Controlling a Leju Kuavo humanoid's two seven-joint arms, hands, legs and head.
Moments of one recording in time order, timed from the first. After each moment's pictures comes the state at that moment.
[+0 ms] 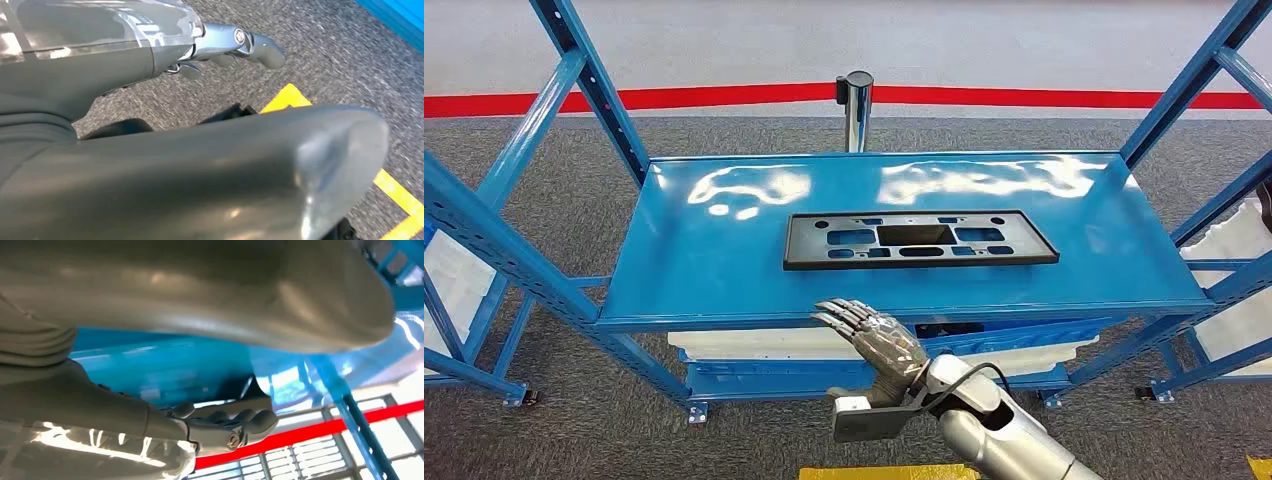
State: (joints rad) left arm -0.13 -0.22 0.39 -0.21 -0.94 0.13 -0.41; right arm -0.34 -0.18 0.83 -1.35 0.58 -0.12 -0.31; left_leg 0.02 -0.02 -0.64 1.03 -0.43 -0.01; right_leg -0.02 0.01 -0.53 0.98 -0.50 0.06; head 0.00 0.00
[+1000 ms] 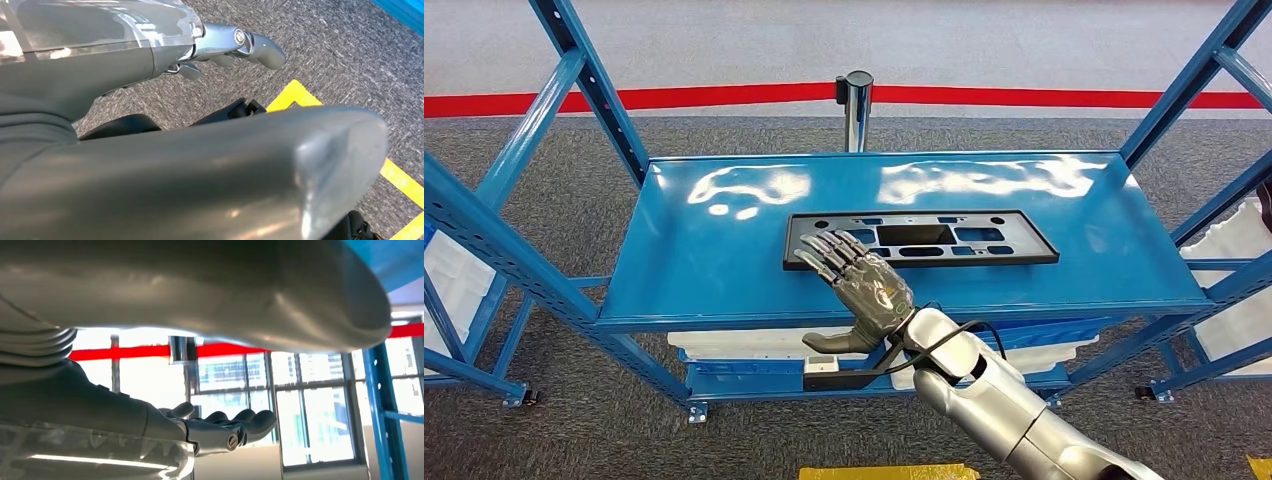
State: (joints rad) left arm -0.12 -0.22 0.36 -0.21 -0.96 0.13 -0.40; right arm -0.51 -0.10 0.86 -1.23 0.90 -0.38 -0.21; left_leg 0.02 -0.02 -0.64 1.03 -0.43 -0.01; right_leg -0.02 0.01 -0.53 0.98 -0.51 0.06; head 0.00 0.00
